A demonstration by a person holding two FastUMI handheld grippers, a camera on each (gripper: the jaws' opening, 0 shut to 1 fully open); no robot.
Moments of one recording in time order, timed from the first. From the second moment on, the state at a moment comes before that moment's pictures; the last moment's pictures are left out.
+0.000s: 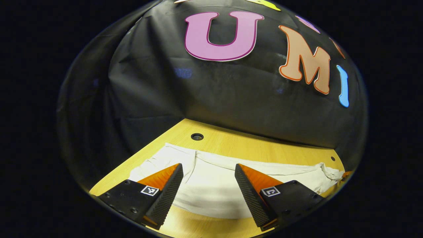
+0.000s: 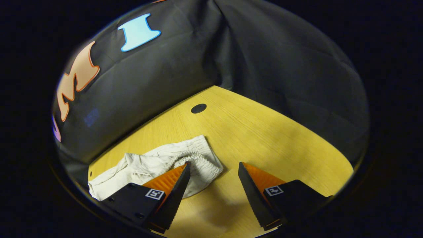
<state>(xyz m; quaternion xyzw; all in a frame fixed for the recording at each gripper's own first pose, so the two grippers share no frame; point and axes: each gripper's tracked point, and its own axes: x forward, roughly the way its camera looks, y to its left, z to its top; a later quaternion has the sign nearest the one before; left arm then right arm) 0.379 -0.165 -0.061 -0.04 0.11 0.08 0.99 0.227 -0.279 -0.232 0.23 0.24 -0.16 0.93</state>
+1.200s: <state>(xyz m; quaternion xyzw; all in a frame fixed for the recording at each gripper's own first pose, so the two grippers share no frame) 0.386 -0.178 -0.052 -0.05 0.09 0.02 0.99 0.221 -0.191 -0.122 0.22 0.14 -0.11 0.96</state>
